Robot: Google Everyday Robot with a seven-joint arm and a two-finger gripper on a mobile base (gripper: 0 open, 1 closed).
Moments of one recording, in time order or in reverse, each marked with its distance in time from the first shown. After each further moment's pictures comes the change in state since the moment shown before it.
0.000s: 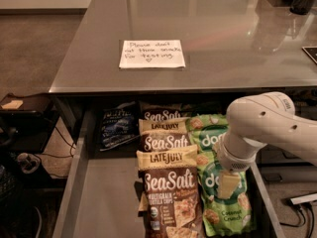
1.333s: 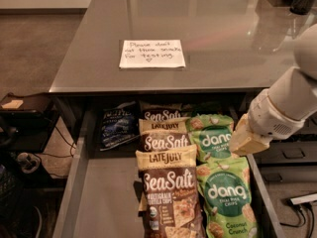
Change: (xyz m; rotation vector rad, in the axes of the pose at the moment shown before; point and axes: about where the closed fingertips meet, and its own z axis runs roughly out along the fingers) arm -0.011 0.008 -0.155 -0.011 -0.244 0.076
